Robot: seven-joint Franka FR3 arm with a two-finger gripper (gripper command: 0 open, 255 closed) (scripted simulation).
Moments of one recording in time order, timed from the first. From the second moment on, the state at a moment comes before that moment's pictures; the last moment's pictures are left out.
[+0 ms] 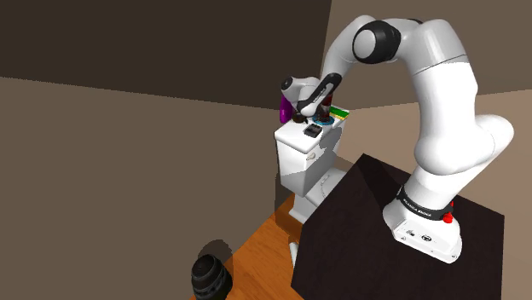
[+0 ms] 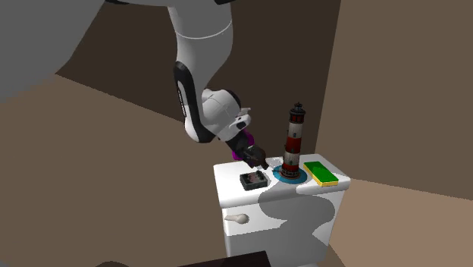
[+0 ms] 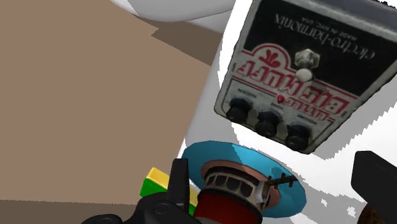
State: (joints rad) arm -0.38 0.78 0.04 -1.71 -0.97 2.23 1.50
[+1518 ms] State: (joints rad) arm -0.38 0.79 0.04 -1.70 -0.97 2.24 1.51
